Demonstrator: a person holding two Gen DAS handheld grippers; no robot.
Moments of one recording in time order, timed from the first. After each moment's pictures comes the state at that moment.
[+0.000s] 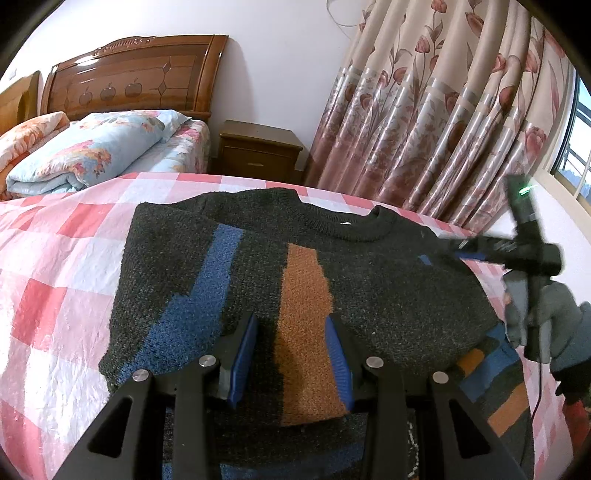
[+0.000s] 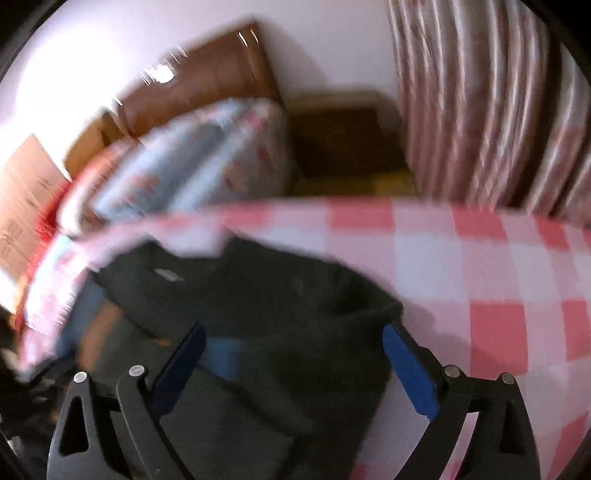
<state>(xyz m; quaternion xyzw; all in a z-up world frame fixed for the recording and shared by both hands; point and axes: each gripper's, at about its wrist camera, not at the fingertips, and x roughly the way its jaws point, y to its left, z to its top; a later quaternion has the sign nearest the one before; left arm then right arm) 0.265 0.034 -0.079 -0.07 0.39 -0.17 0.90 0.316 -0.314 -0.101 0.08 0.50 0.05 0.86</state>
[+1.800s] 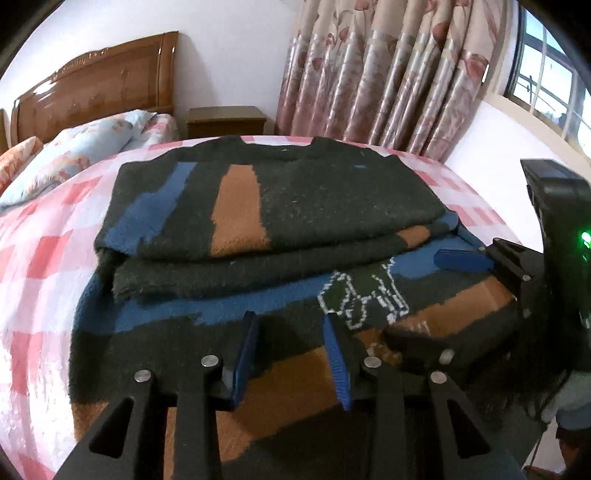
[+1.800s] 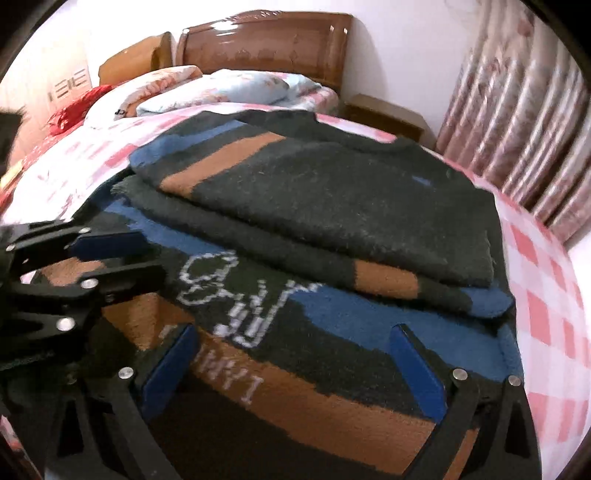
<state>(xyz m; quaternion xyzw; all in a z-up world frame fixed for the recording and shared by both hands) 0.160 0.019 -0.082 0.01 0.41 -0.22 0.88 0.136 -0.149 -0.108 -0.08 0.48 0.09 0.87</state>
